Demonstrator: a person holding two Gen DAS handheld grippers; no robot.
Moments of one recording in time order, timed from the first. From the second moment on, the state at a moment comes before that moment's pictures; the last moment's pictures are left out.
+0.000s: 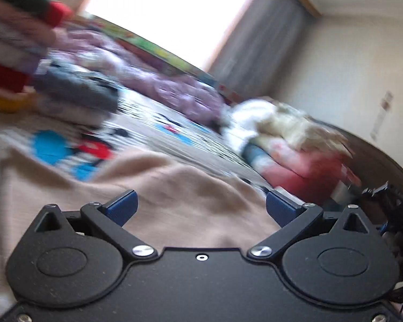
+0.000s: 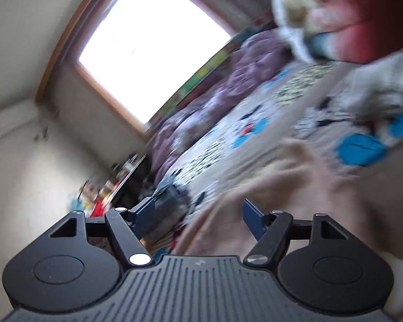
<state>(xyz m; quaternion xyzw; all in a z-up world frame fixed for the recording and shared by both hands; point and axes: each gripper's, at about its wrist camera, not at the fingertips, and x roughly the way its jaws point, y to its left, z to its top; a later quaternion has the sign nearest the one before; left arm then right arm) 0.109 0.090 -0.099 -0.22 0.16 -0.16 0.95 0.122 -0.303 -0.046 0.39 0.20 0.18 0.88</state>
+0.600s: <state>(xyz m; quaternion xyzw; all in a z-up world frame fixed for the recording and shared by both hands) 0.132 -0.037 -0.113 -0.14 0.21 -0.25 0.94 0.042 -0.353 -0.221 0.61 0.25 0.04 0.75</state>
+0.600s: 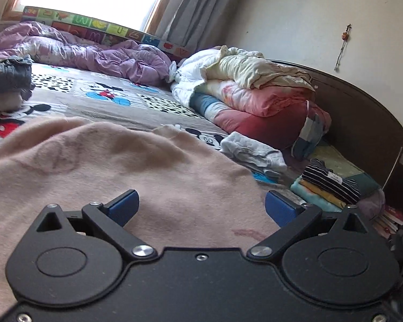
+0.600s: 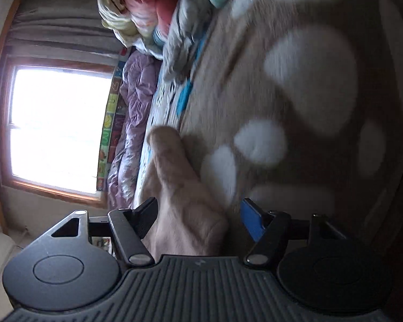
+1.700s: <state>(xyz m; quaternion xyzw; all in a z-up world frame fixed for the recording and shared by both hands) 0.158 0.070 -0.115 -0.37 0.21 -0.20 0.88 0.032 -0.138 -0.125 -0.02 0.21 0.20 0.96</state>
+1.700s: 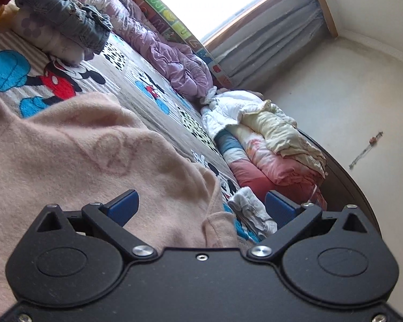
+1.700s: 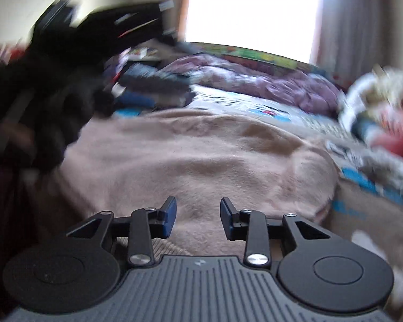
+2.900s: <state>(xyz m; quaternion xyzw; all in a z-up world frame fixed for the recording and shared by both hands) 0.231 -0.120 -0.072 0.07 0.32 -0.26 0.91 0.072 -0.238 -0.190 0.34 0.20 0.09 0.92</state>
